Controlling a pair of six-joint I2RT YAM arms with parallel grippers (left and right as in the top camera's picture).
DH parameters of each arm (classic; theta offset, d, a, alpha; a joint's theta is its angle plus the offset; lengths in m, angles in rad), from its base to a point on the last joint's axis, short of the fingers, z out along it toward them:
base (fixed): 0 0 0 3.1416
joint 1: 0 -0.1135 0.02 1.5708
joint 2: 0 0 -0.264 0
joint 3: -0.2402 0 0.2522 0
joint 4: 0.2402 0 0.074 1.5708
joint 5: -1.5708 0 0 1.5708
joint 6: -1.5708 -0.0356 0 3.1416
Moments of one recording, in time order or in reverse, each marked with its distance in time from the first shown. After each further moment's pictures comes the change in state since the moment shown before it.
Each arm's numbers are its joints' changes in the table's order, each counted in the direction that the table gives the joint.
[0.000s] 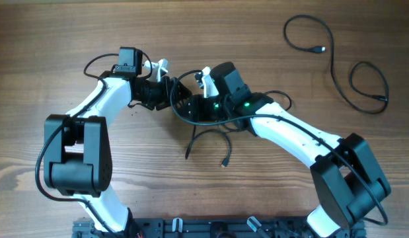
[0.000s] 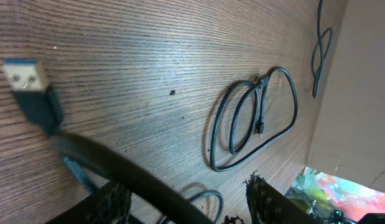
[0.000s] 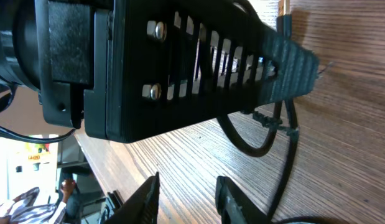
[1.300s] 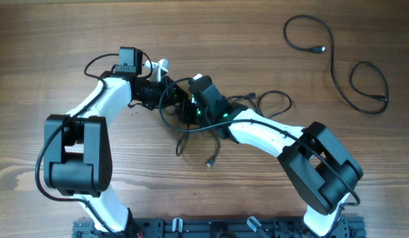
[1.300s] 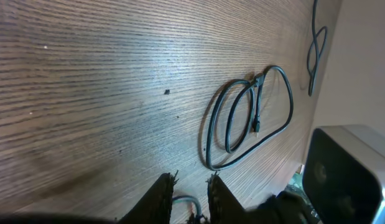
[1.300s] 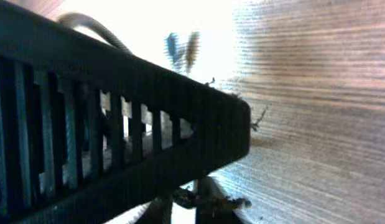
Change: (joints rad) left arm 0.000 0.000 0.000 -0.003 -0.016 -0.001; right arm -0.109 0.154 0.000 -0.181 -0.327 -0.156
